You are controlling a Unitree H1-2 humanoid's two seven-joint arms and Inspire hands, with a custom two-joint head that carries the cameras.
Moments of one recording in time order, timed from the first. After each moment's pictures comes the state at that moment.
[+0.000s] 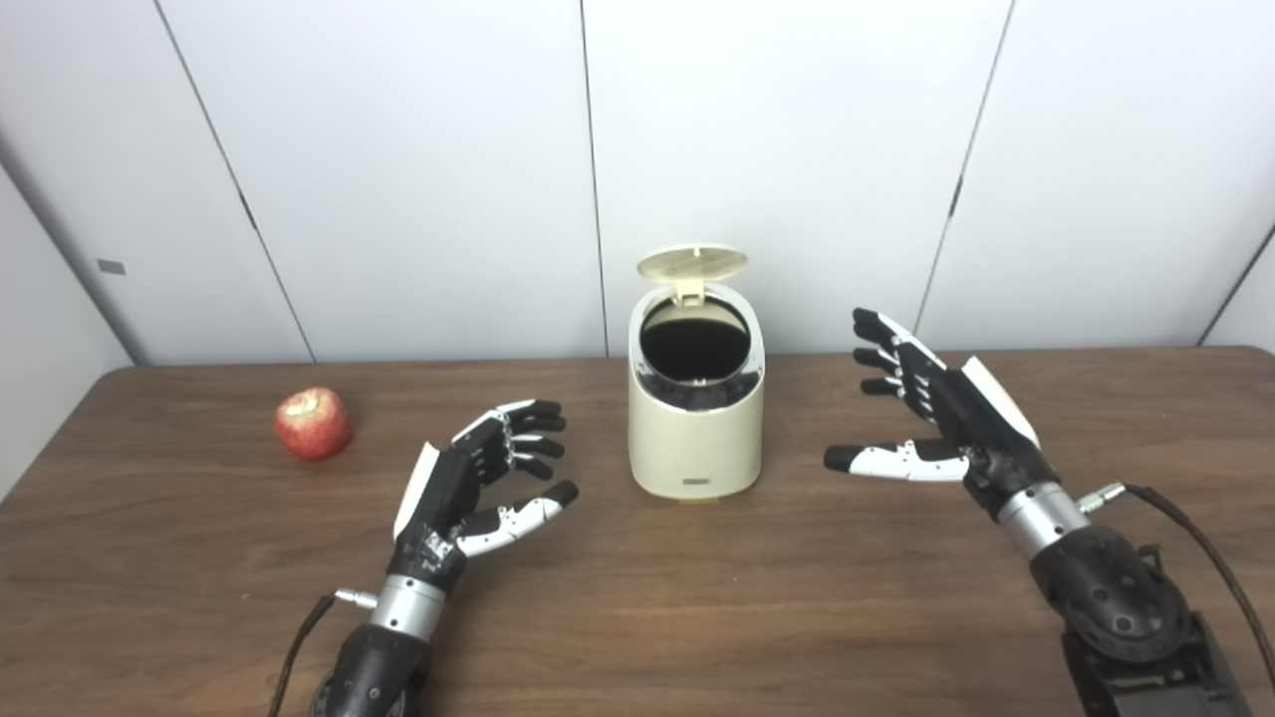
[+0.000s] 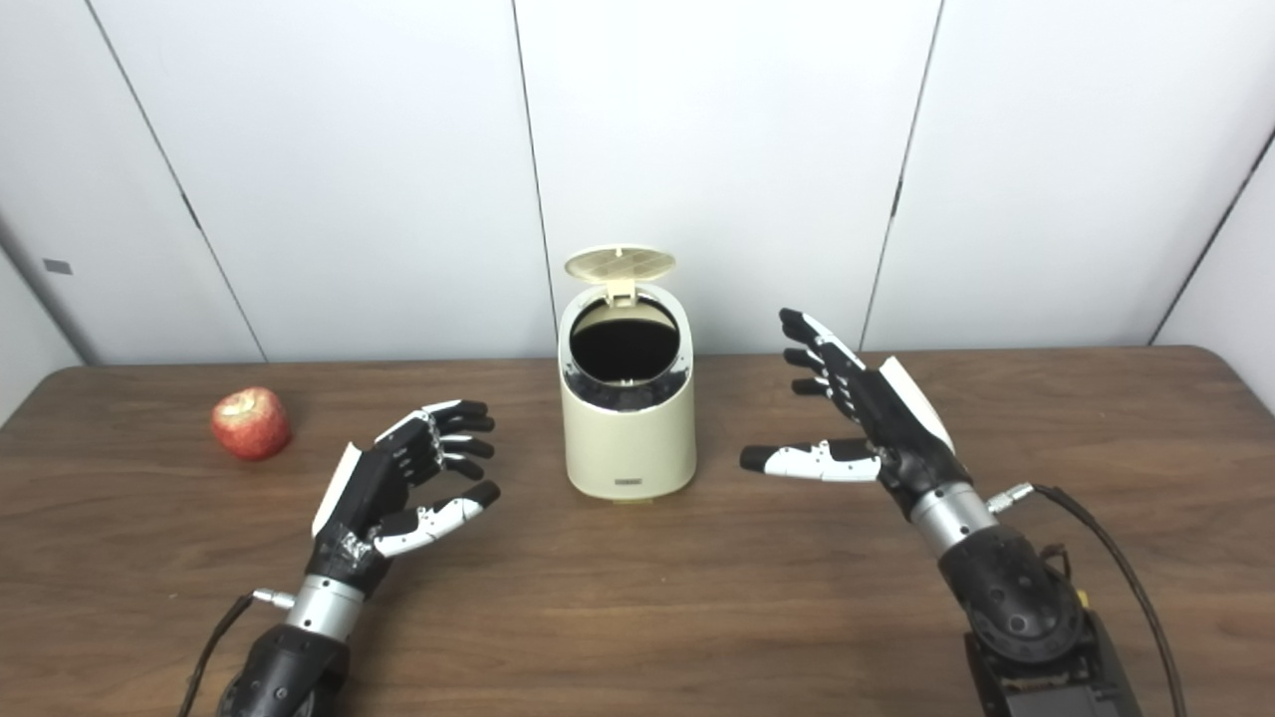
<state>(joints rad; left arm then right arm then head) -0.26 0.12 0.01 0.30 -0.01 -0.40 -0.15 -0.31 -0.30 0.02 -0.07 -0.14 0.08 0.21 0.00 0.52</state>
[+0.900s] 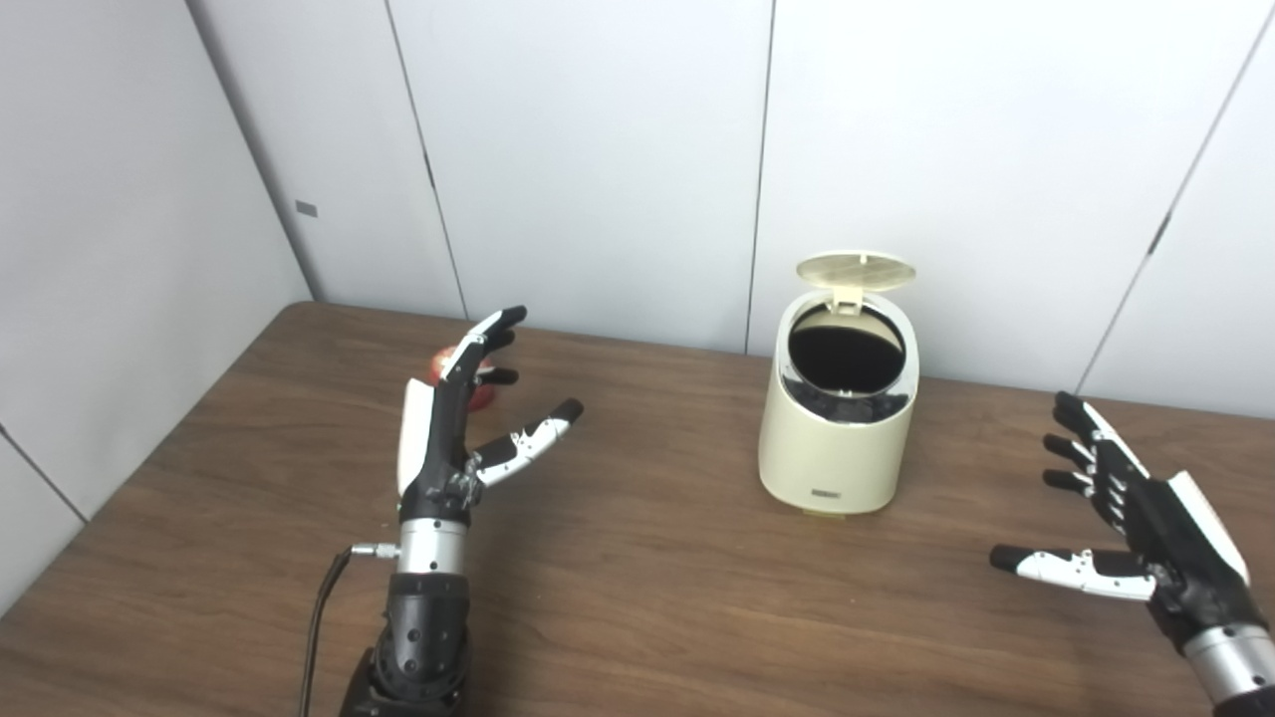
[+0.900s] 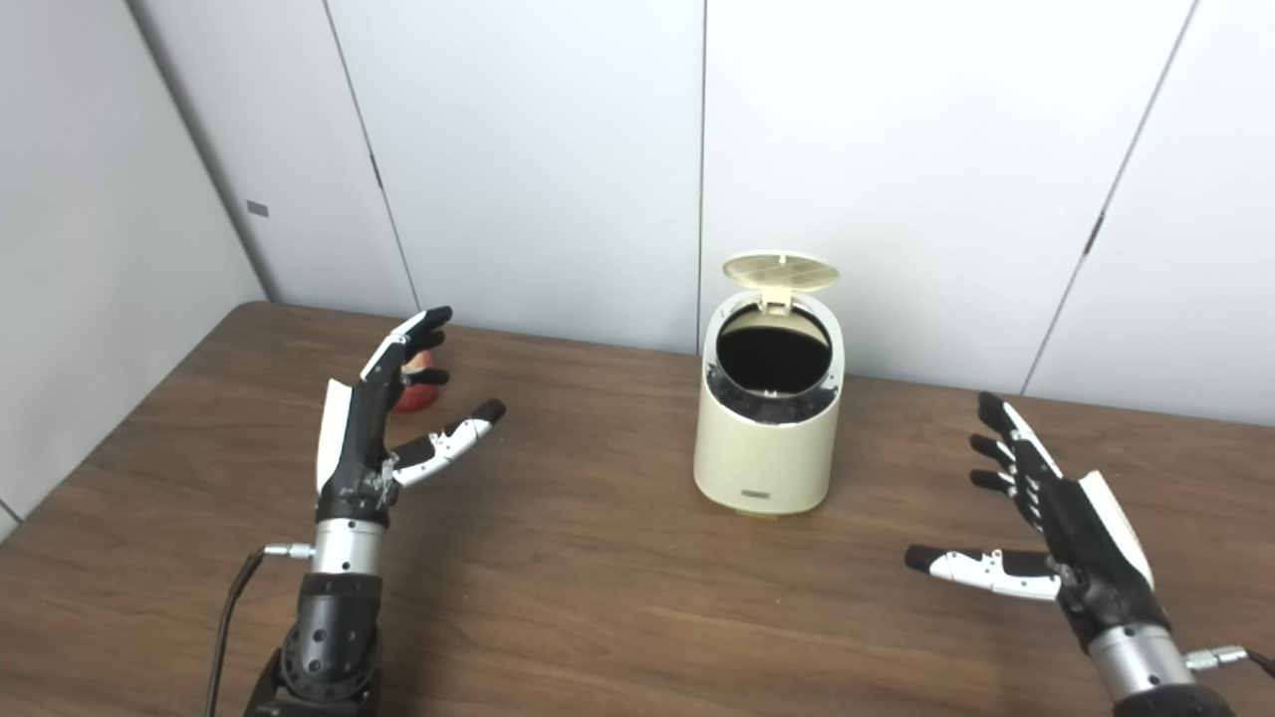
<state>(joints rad) -0.19 0.12 0.20 0.02 0.36 -0.26 0.24 -0.25 -0.30 -0.01 -0.04 -0.13 0.06 0.19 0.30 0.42</state>
